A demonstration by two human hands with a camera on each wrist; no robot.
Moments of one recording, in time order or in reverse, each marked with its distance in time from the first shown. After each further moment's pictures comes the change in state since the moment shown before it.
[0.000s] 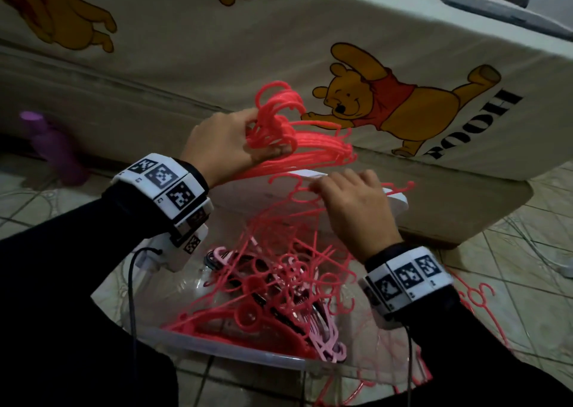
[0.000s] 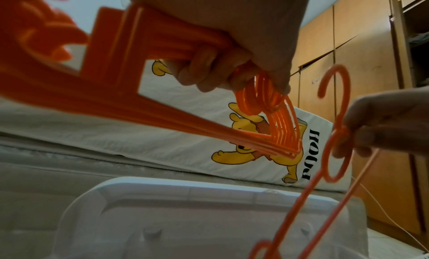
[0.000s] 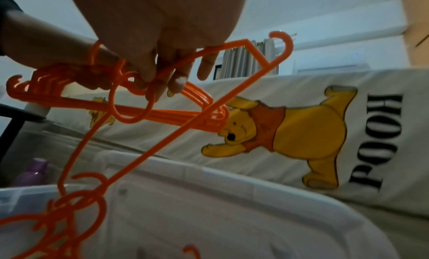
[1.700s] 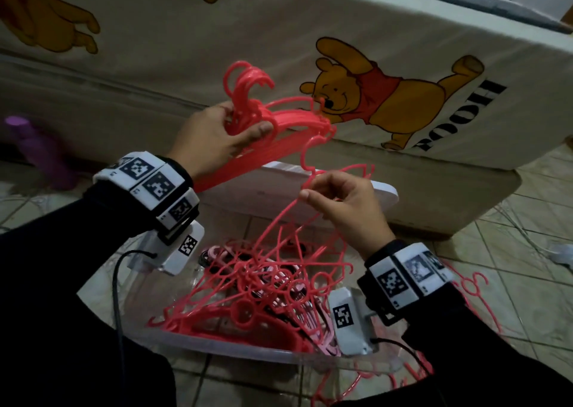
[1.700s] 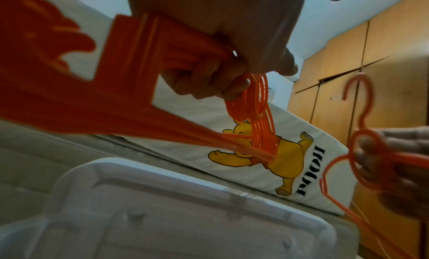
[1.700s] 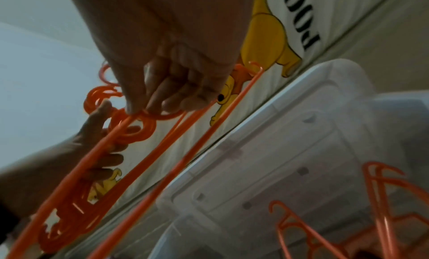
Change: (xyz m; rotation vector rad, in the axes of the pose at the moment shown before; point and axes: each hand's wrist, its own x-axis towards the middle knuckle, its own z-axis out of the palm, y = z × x) left_hand 0.004 -0.001 0.003 -0.304 -0.024 -0.141; right_hand -0.003 -0.010 -0.015 1.238 -0.053 0.675
